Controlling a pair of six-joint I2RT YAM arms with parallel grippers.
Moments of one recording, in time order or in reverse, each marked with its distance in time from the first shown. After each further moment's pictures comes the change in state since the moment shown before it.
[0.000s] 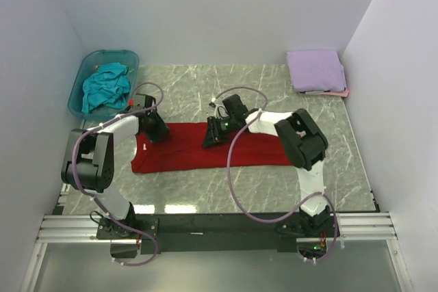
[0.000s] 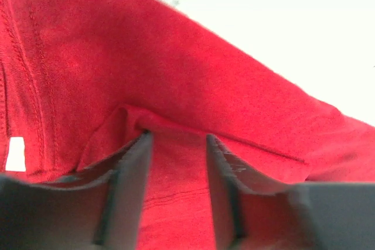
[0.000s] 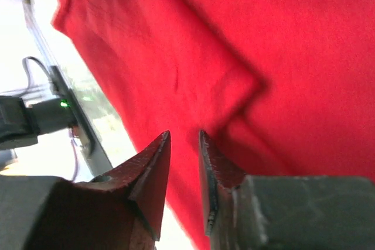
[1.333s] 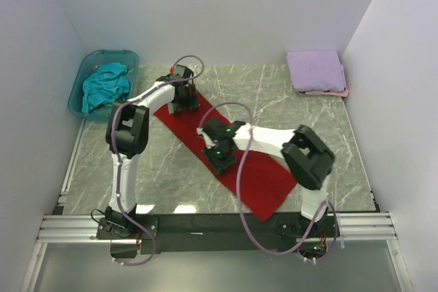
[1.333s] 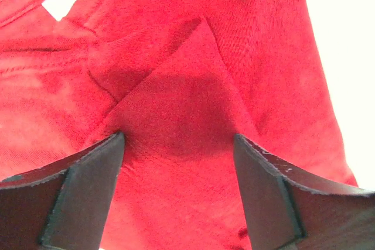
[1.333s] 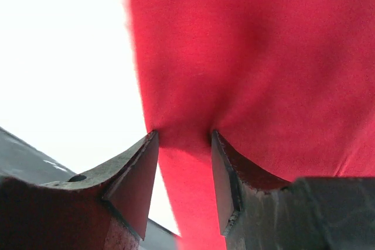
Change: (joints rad) left arm -0.208 0.506 0.751 -0.294 -0.171 0.220; right arm 0.277 -0.232 -0.072 -0.567 0.564 -0.254
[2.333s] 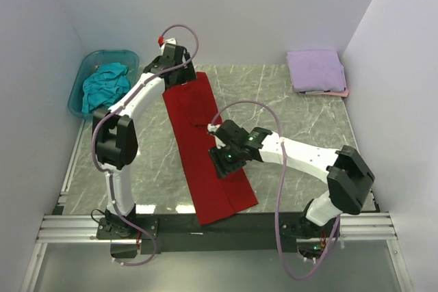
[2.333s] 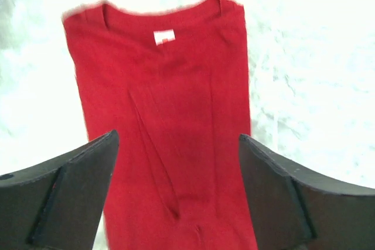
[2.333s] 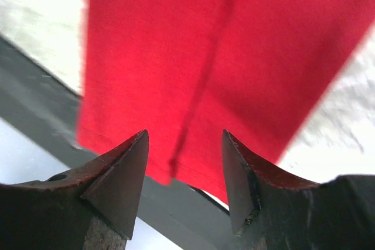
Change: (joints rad) left arm -0.005 -0.169 0.112 0.118 -0.159 0.053; right arm 0.061 -0.329 -0.114 -0.018 0.035 0.137
